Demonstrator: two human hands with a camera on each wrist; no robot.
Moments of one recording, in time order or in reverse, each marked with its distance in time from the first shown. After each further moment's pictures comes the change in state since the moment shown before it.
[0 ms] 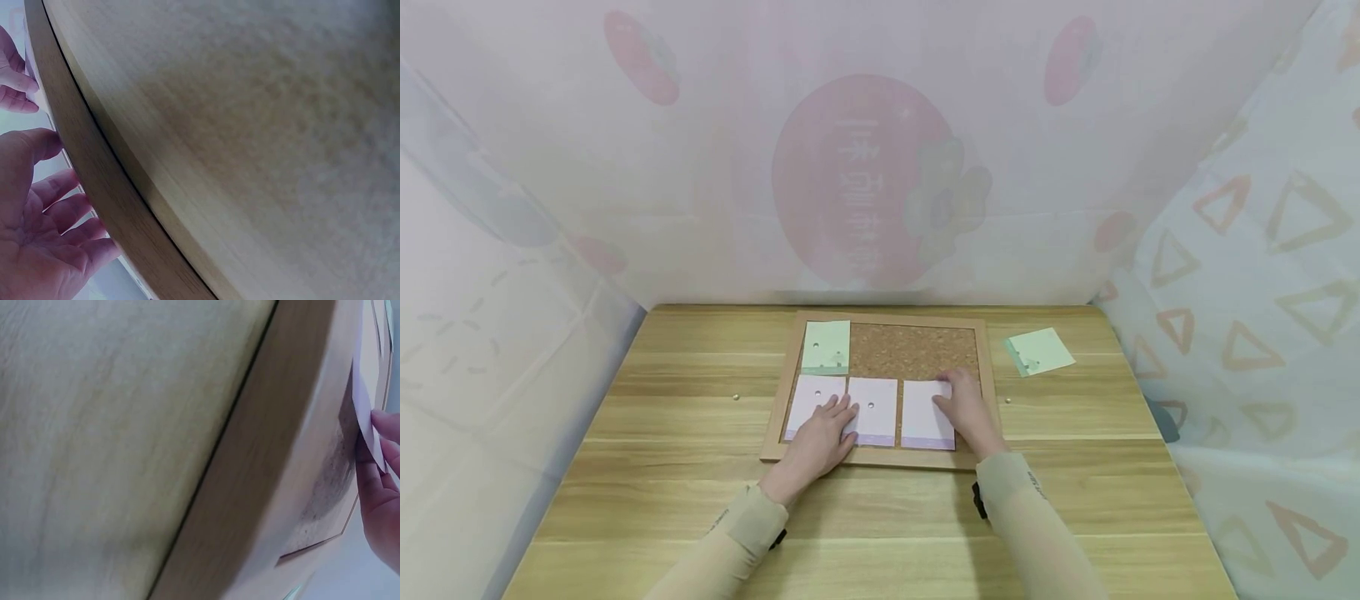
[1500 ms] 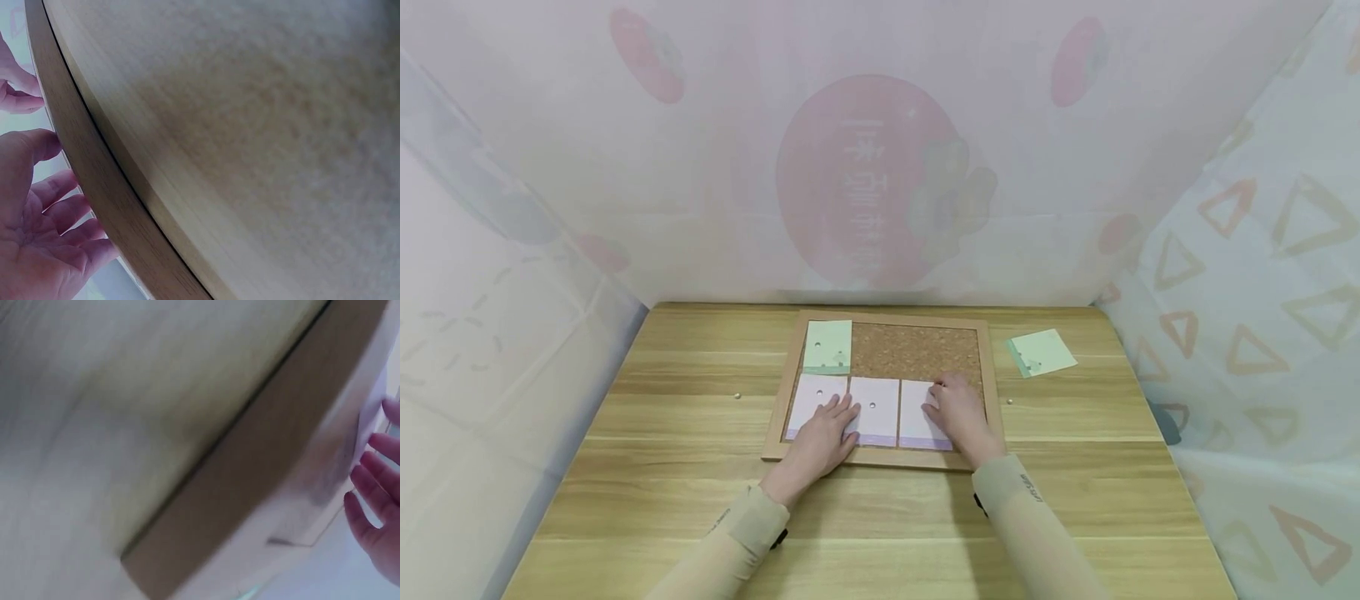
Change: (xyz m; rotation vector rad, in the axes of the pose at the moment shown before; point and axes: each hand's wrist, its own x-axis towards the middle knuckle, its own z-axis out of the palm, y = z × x) left_hand 0.000 0.004 0.001 0.009 -0.011 0.001; right_hand -0.012 -0.008 0.008 -0.407 0.073 -0.287
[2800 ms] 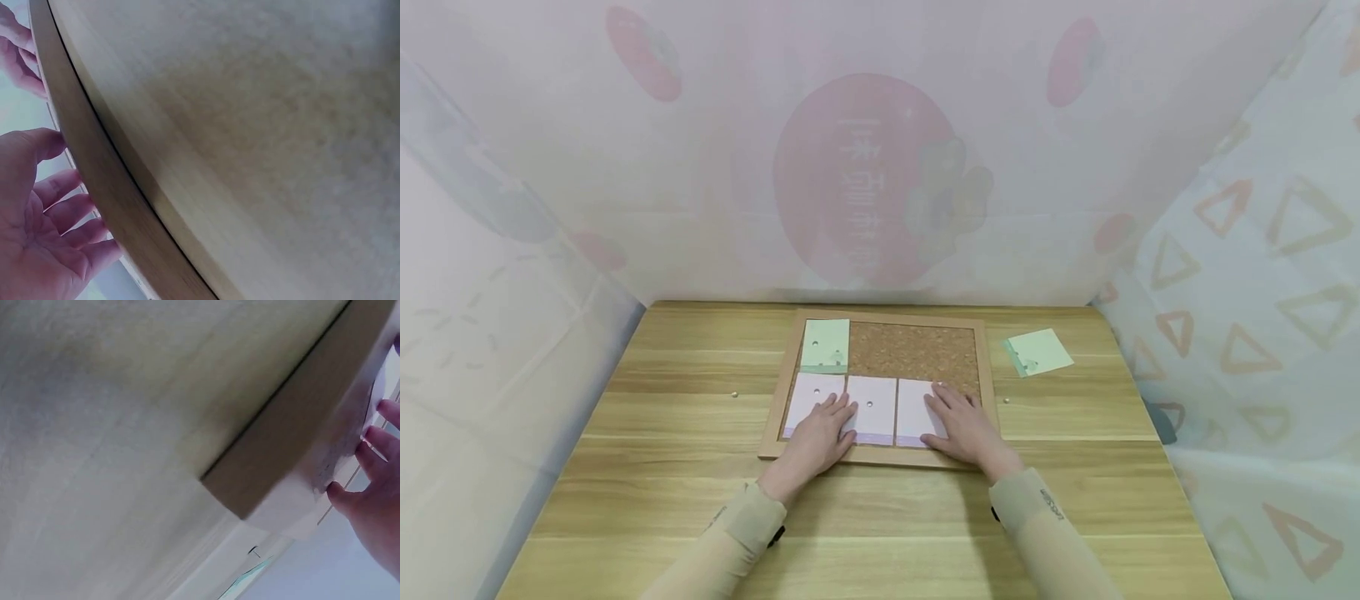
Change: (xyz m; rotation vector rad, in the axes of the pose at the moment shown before) left_hand 0.001 -0.001 -0.001 -0.038 -0.011 -0.009; right_hand -0.034 0.020 -0.001 0.013 -0.189 -0.190
